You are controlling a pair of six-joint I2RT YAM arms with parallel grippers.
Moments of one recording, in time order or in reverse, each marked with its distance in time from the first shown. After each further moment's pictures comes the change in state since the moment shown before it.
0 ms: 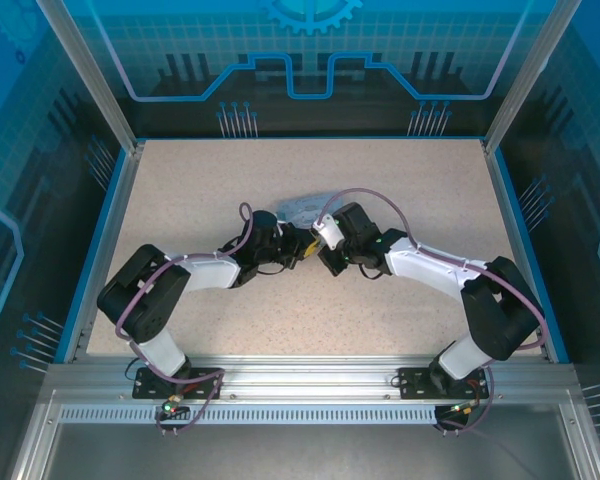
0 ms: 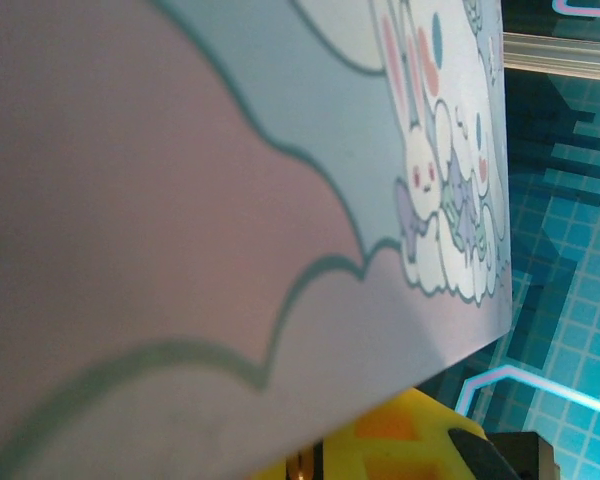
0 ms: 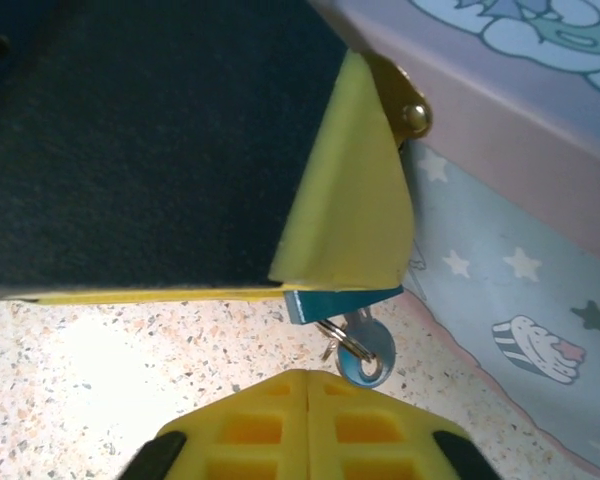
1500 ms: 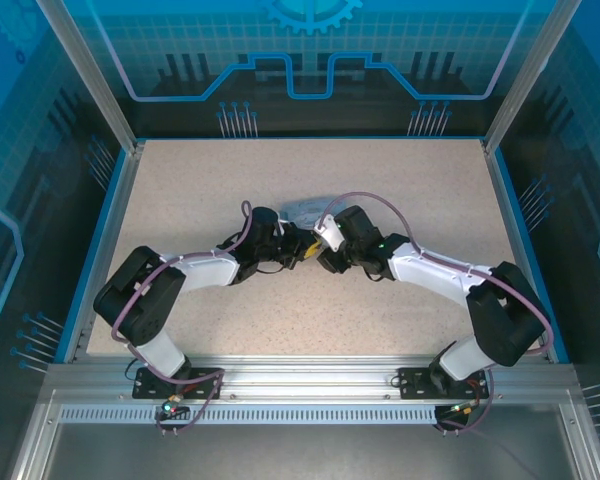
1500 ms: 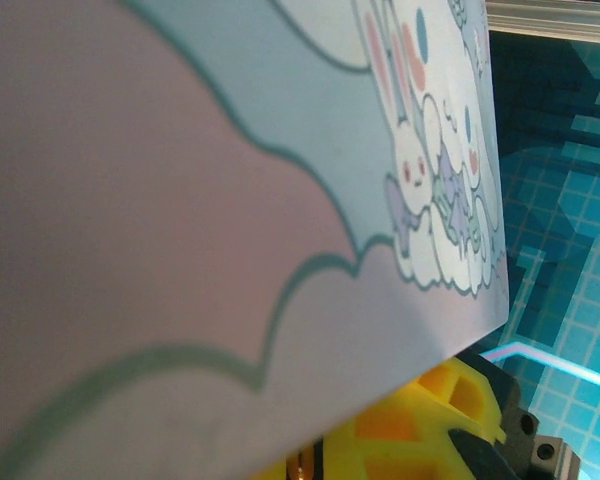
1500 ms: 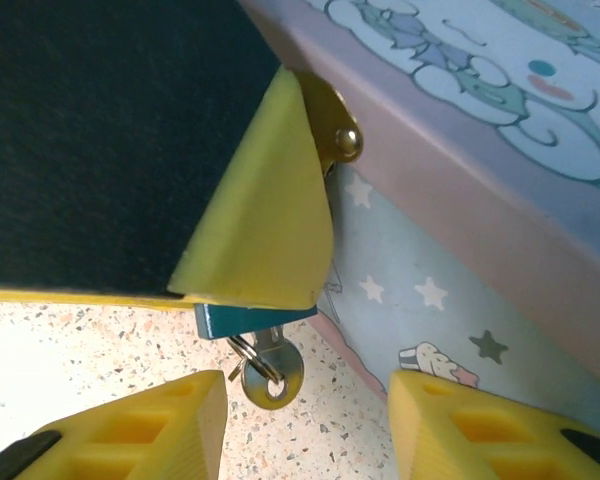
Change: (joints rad) left arm 0.006 -0.024 0.036 -0.100 0.056 0.028; right arm 0.017 -0.036 -0.045 0.044 0.142 -0.098
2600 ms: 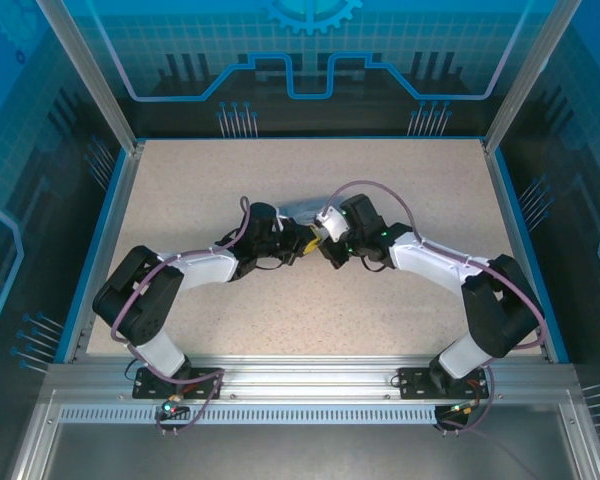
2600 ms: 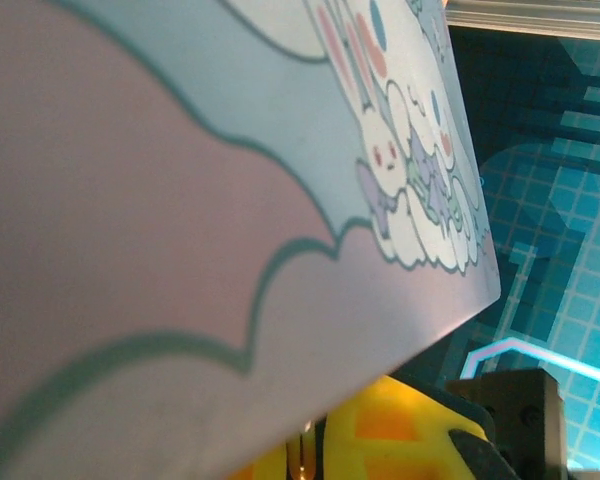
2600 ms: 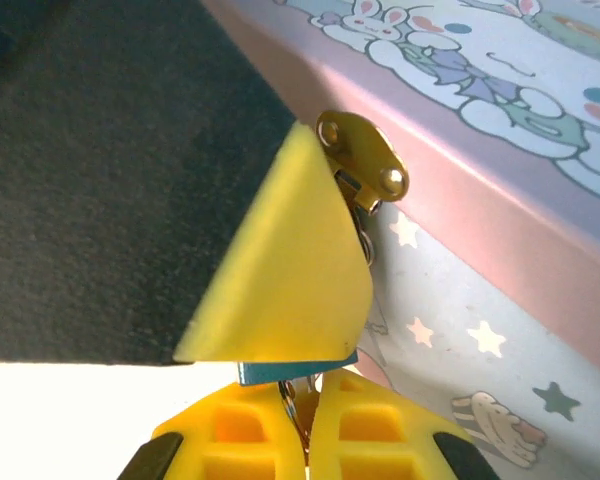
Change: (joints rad) left arm 0.016 -0.001 0.023 -0.011 0.024 0.026; right arm -0.091 0.045 0.064 -0.011 -0.273 0.078
